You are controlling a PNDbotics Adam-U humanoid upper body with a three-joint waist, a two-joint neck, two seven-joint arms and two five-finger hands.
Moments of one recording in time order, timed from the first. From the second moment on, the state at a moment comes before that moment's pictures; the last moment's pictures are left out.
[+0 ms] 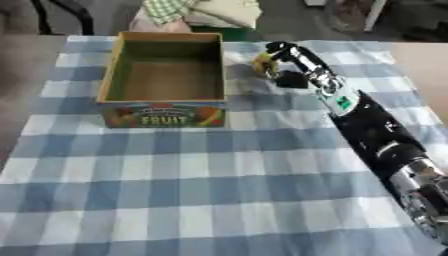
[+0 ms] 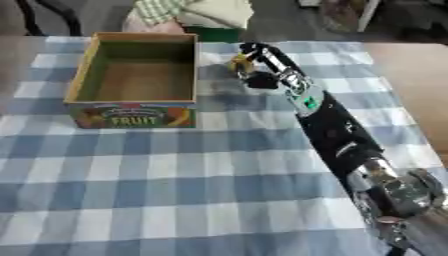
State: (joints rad) left arm -0.25 0.30 0.09 -1.66 0.01 0.06 -0.09; right arm -0.93 -0.46 0.01 -0.61 0.52 -0.40 0.02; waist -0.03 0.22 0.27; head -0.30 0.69
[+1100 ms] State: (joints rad) left arm -0.25 0.30 0.08 -1.66 0.01 0.05 -0.10; right arm -0.94 -0.46 -0.02 -0.51 0.76 -0.33 -0.16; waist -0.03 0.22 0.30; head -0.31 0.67
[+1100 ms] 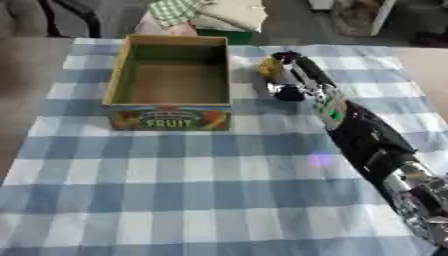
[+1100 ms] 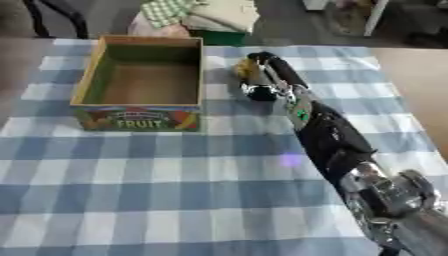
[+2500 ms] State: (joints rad) left arm -0.25 0.30 0.08 -1.66 0.01 0.05 -0.10; right arm -0.99 -0.47 0.03 -0.77 0.58 -0.30 -0.21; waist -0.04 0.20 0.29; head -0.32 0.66
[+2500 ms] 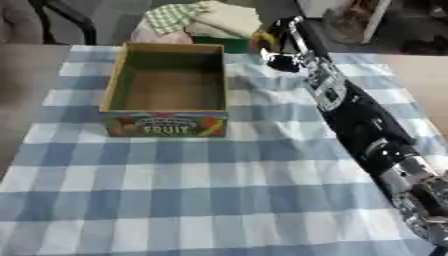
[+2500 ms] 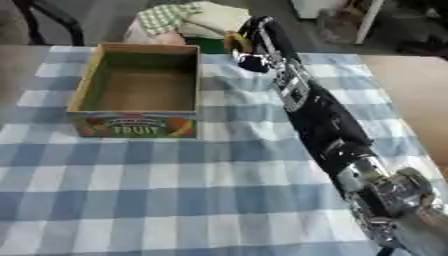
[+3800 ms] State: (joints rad) left arm -0.26 0.29 0.08 -1.66 0.01 0.06 -0.11; right arm -1.03 -0.27 0.10 -0.71 0.82 -0.44 0.02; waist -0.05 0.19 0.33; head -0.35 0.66
